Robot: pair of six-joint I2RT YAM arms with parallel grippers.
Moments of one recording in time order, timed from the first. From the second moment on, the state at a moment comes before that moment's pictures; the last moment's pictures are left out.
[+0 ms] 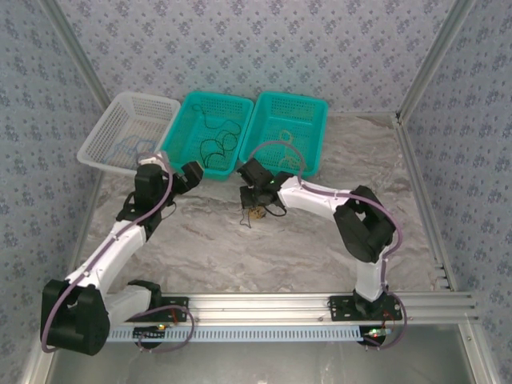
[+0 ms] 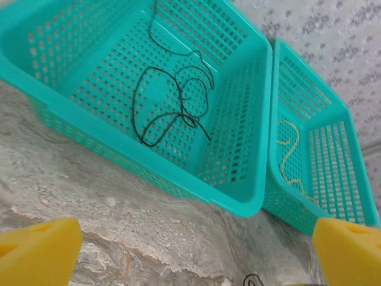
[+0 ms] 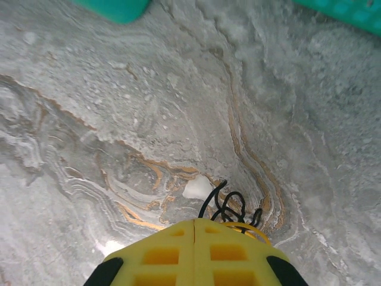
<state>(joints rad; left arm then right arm) -0.24 1.08 0.65 0.00 0.10 -0.67 0.81 1.88 1.34 -0.45 0.09 0.52</state>
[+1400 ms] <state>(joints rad) -0.62 1.53 0.54 0.75 0.34 -0.15 0.65 1.51 1.13 -0.18 -0.30 0.61</state>
